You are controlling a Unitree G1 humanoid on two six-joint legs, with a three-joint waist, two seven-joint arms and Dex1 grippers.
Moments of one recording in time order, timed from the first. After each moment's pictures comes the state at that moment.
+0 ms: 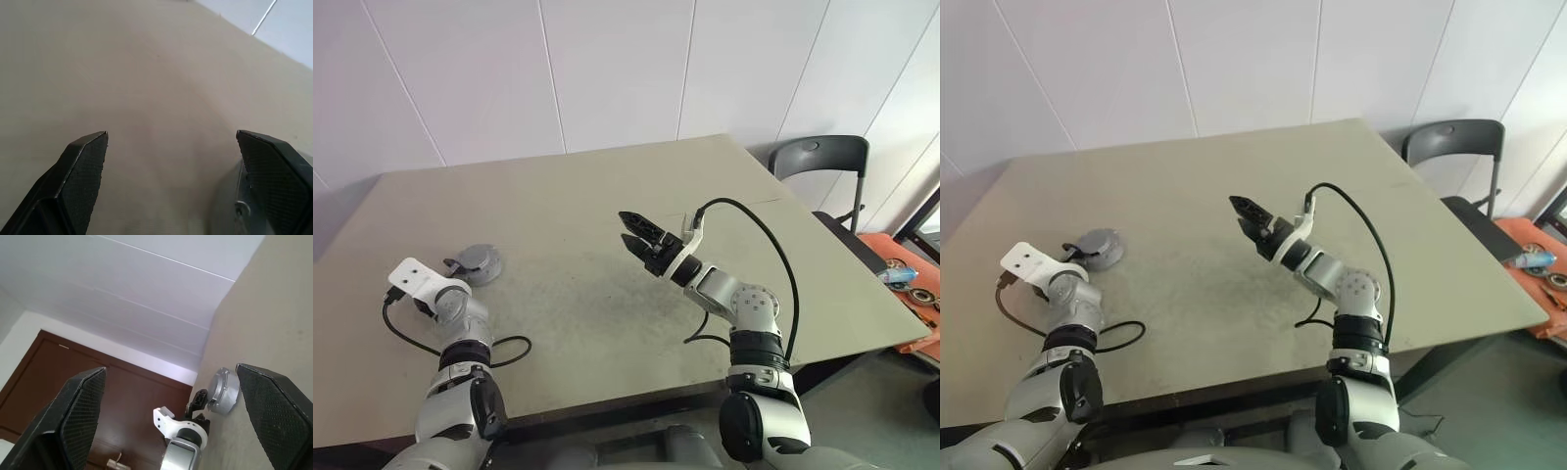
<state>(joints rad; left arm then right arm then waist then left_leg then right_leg) -0.57 0.25 0.52 0.93 -0.35 -0.23 0.33 -0.57 0.06 -0.37 0.31 1.08 1.03 0.34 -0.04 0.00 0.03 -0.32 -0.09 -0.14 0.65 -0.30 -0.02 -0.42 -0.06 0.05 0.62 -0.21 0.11</state>
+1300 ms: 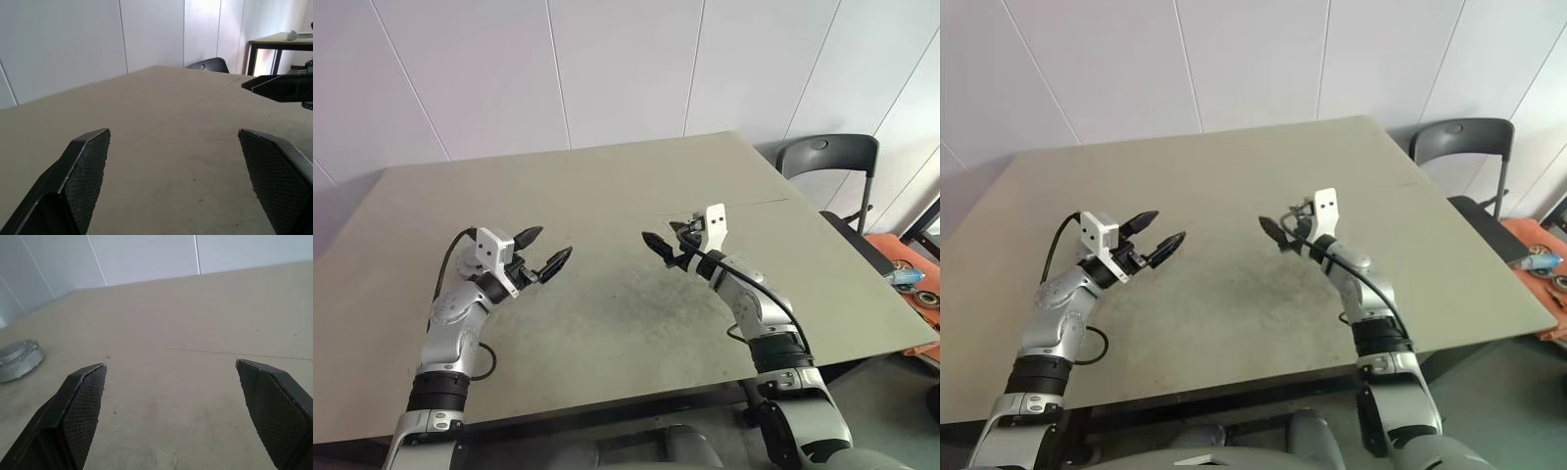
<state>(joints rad) -0.28 0.40 0.12 0.26 -0.40 -0.03 -0.83 -0.52 -0.20 -0.02 0.32 0.34 0.35 0.53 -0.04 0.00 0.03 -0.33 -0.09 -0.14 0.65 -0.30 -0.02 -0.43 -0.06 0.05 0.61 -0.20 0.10</state>
